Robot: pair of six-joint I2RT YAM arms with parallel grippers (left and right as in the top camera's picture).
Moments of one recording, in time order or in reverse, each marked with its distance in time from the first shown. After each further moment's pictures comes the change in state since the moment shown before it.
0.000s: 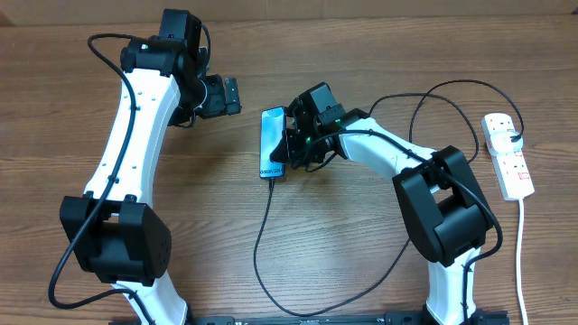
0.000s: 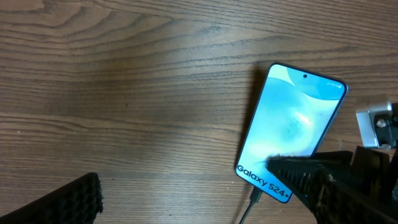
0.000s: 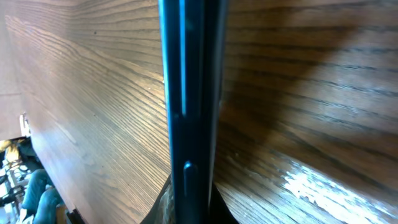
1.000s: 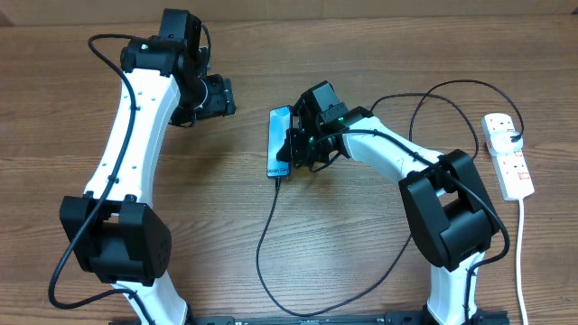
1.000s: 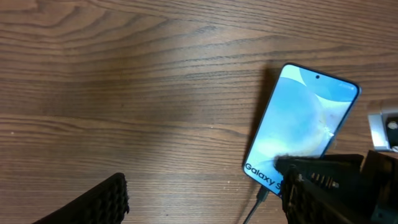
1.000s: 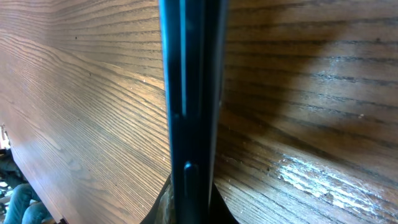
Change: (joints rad) left arm 0.000 0.000 0.000 0.003 0.014 0.000; right arm -0.005 -0.035 0.000 -0.071 0.089 0.007
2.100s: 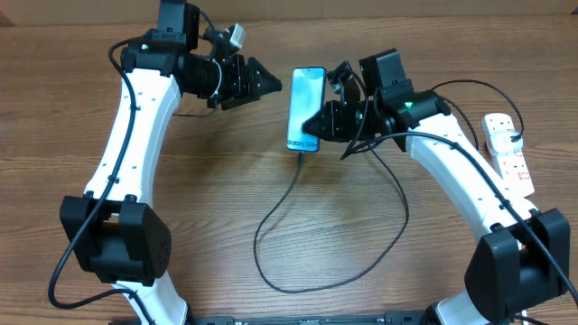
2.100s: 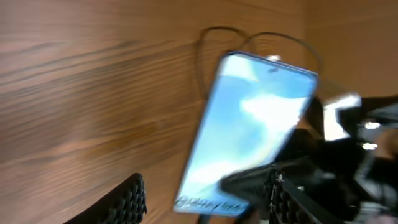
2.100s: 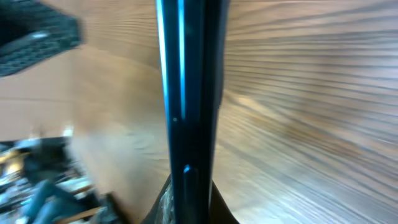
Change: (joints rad) left arm 0.000 0.000 0.000 0.155 0.645 -0.001; right arm -0.160 -0.343 0.000 -0.192 -0.125 -0.145
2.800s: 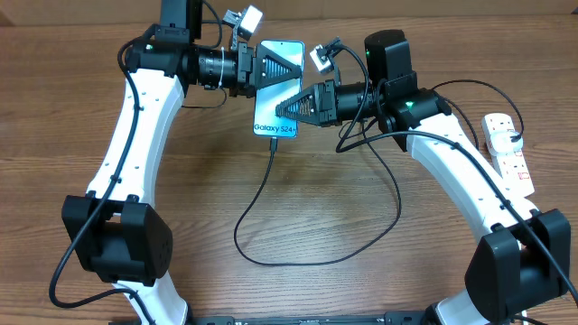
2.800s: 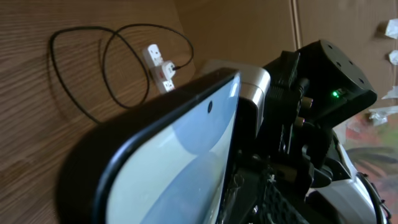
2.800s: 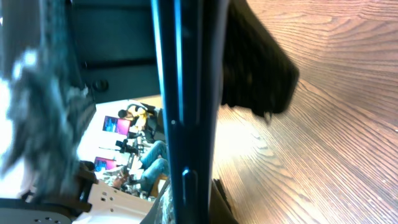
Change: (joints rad) left arm -0.012 0.000 0.000 0.182 0.495 0.000; right arm -0.004 0.000 0.000 0.391 -0.517 0.233
